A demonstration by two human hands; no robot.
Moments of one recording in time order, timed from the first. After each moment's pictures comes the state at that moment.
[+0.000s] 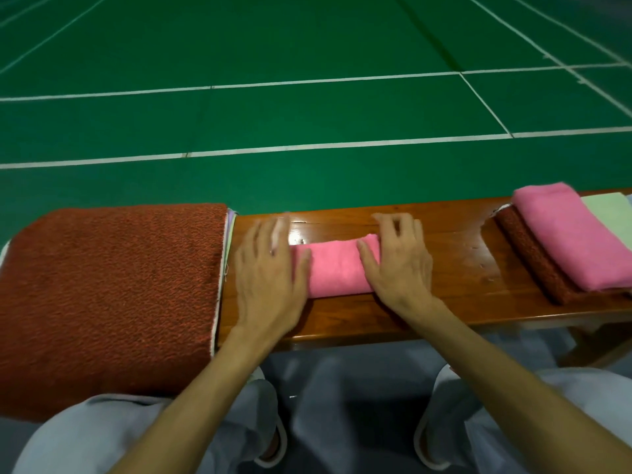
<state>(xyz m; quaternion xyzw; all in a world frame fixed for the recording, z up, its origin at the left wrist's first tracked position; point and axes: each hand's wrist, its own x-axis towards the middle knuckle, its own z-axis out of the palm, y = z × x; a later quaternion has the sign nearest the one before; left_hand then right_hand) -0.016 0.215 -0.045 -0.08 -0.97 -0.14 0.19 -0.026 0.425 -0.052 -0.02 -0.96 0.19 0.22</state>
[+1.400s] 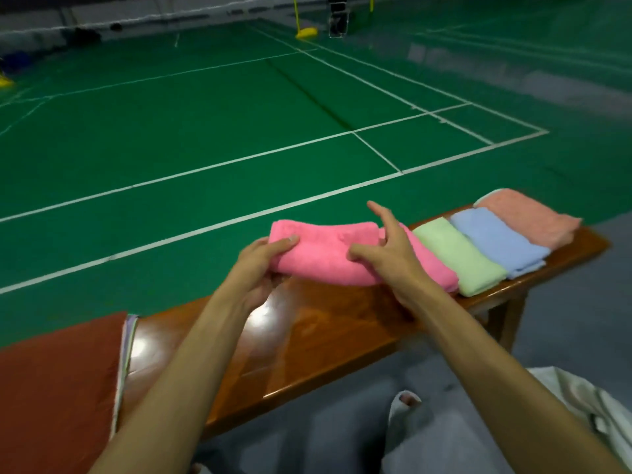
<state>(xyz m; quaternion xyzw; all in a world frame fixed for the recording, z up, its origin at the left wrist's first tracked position) -0.086 0.401 0.065 0.06 -0.62 -0.74 -0.24 0.013 0.591 0.072 -0.15 -0.74 0.64 0.16</state>
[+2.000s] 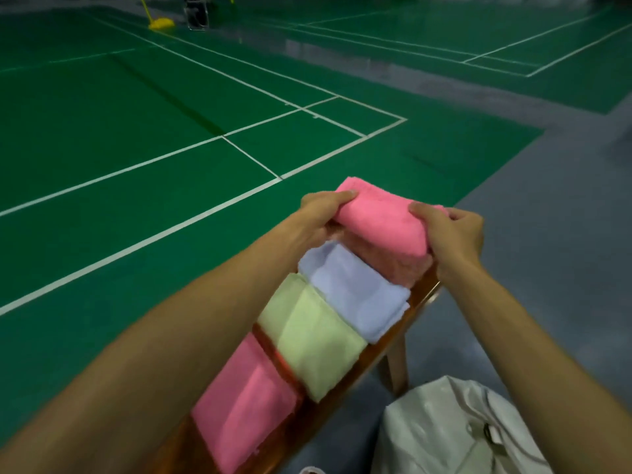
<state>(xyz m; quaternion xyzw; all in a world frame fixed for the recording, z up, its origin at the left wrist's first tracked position) -0.148 0.900 0.026 -0.07 -0.64 -0.64 -0.42 0.030 0.973 0.028 -0.54 -0.57 0.48 0.39</state>
